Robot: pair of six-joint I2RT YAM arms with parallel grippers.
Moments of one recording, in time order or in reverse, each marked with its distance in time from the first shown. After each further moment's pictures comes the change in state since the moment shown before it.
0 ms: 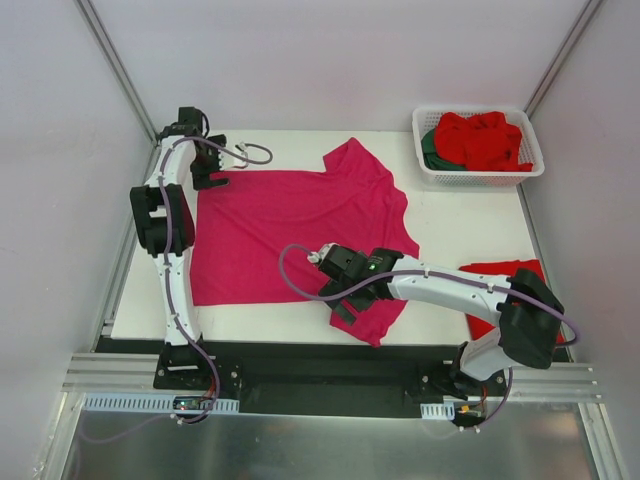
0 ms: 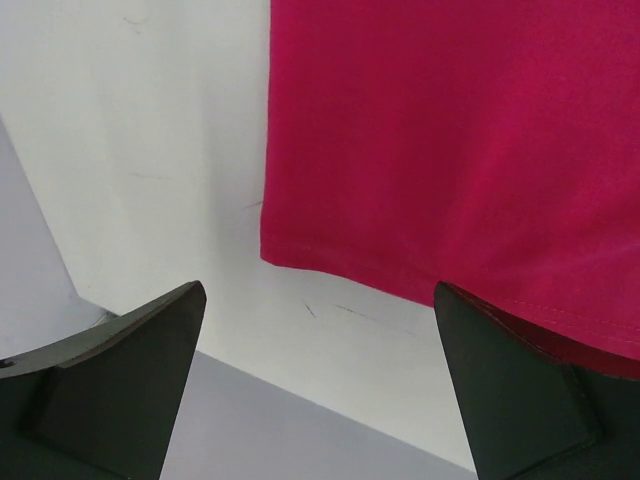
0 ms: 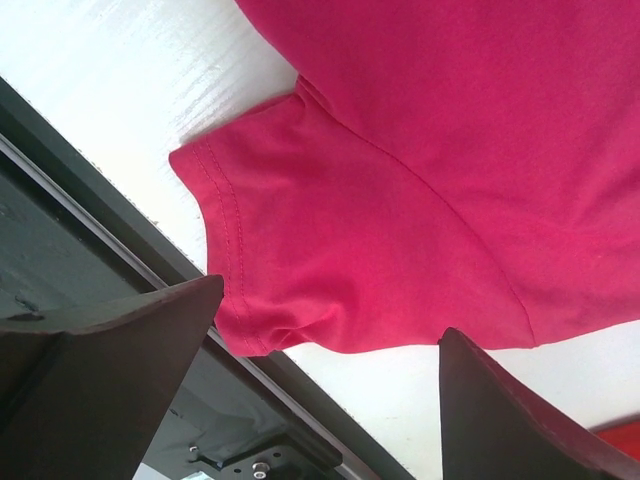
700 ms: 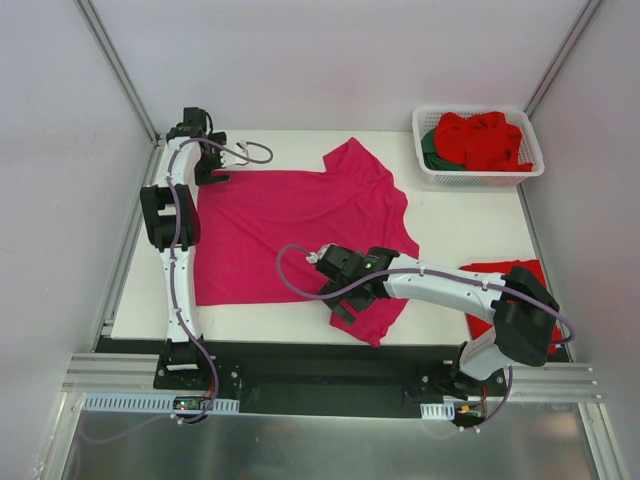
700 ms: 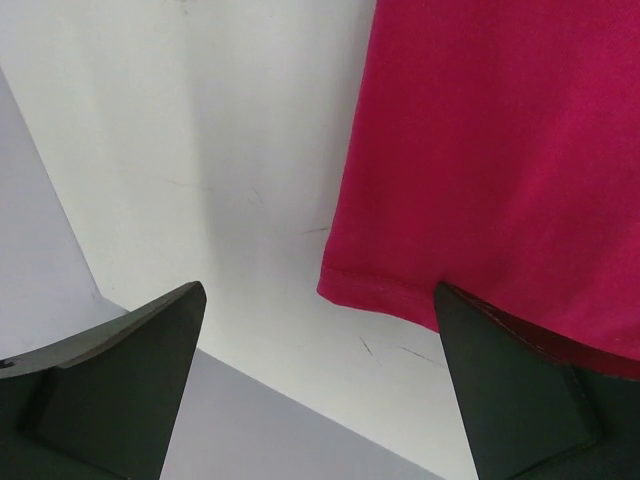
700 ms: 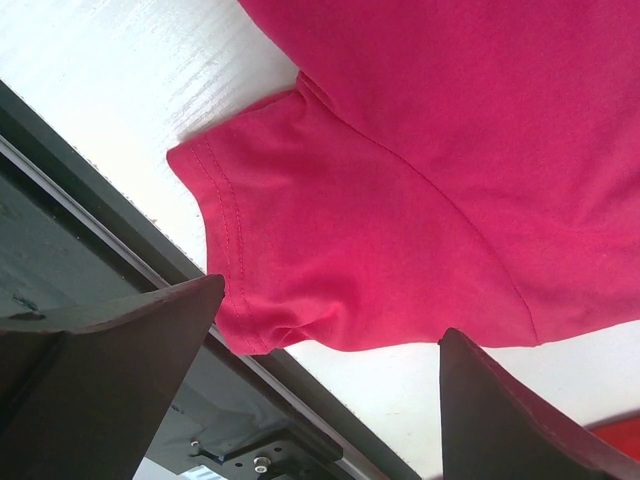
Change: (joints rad) left arm 0.000 0.170 0.179 0.041 -0.064 -0.011; right arm 0.000 0.029 0.021 -0.024 0.002 0.001
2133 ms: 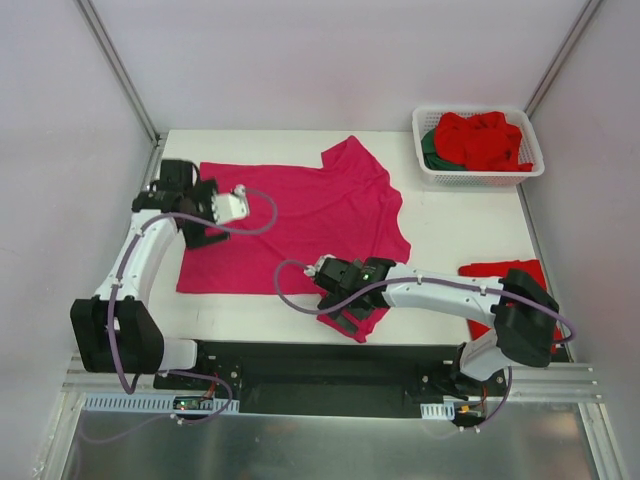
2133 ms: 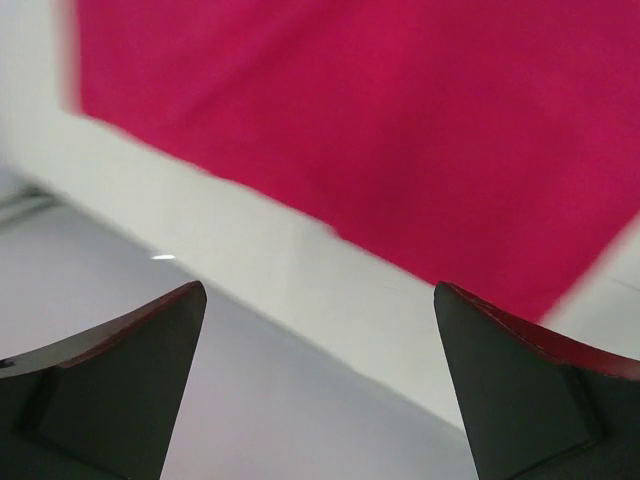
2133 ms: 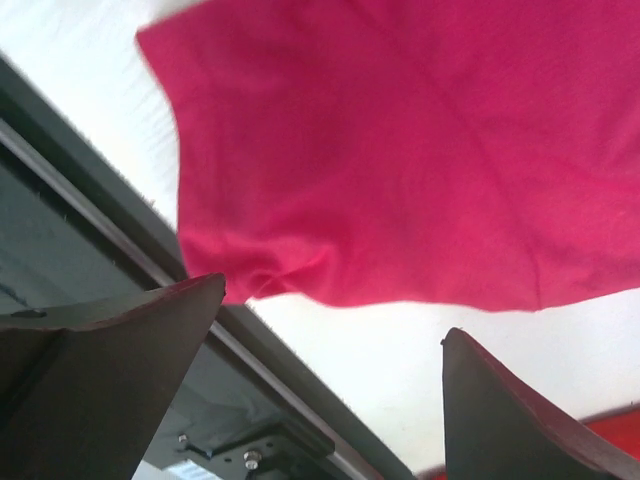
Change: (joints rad) left arm -0.079 -1.140 -1.068 0.097 0.016 -0.206; right arm 0.038 -0.002 -0.035 0.023 0.027 -0.013
